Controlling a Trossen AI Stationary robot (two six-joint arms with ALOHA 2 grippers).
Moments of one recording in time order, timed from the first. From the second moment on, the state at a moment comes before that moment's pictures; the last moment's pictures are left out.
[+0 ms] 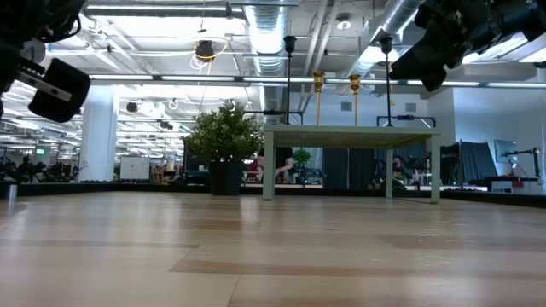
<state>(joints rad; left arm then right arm) -0.29 0.50 0.23 -0.19 0.70 0.16 -0.18 0.68 0.53 -0.25 -0.03 0.13</state>
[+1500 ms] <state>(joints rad) -0.38 0.50 0.20 -0.09 0.71 0.13 -0.18 0.68 0.53 -0.25 0.08 0.29</state>
